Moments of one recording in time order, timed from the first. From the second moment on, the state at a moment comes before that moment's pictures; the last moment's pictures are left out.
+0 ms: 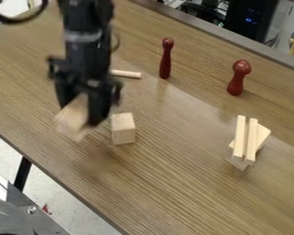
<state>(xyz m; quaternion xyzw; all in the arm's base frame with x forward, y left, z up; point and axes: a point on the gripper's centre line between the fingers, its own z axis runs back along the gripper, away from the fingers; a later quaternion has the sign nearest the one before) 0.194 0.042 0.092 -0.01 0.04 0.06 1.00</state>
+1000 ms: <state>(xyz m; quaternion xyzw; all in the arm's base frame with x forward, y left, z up) 0.237 -0.097 0.148 -0.05 0.09 0.04 0.99</state>
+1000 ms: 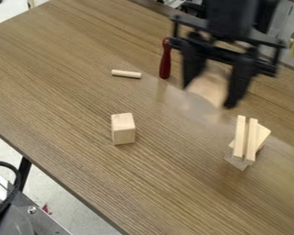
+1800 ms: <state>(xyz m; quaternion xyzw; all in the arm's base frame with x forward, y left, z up) 0.269 -0.135 0.111 -0.07 0.08 0.08 0.99</state>
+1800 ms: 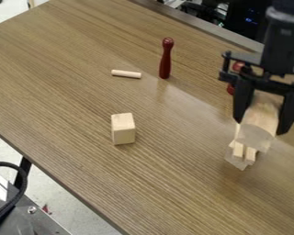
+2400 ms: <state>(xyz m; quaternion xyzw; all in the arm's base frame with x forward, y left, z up) 0.284 -0.125 0.082 -0.05 0.10 0.04 0.99</state>
